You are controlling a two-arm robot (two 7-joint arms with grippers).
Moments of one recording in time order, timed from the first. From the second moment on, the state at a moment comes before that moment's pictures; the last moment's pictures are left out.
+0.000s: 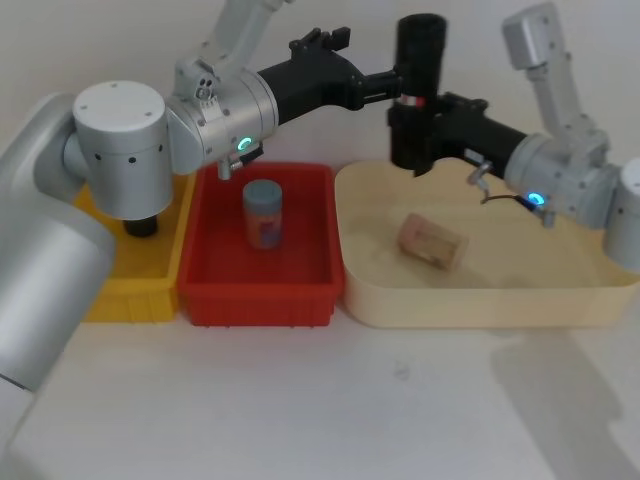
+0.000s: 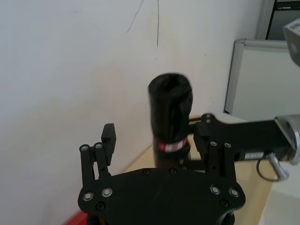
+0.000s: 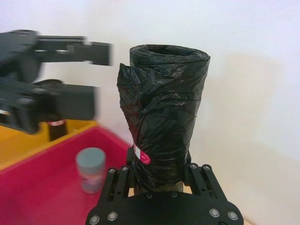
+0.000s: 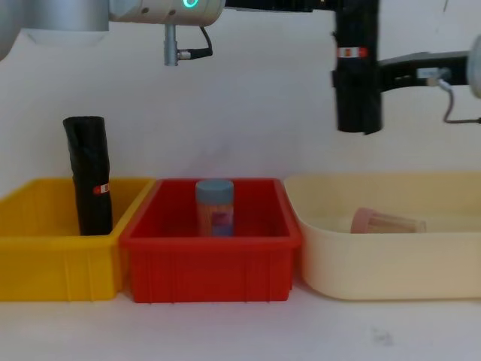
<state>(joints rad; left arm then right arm) -0.80 0.15 0.51 -1.35 -0.38 0.33 -0.42 0.73 0.39 -0.48 -1.23 0.41 0.18 0.45</state>
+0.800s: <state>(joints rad) -0.80 0.15 0.51 -1.35 -0.38 0.33 -0.42 0.65 0.46 -0.35 -1.30 0.43 0.19 0.36</state>
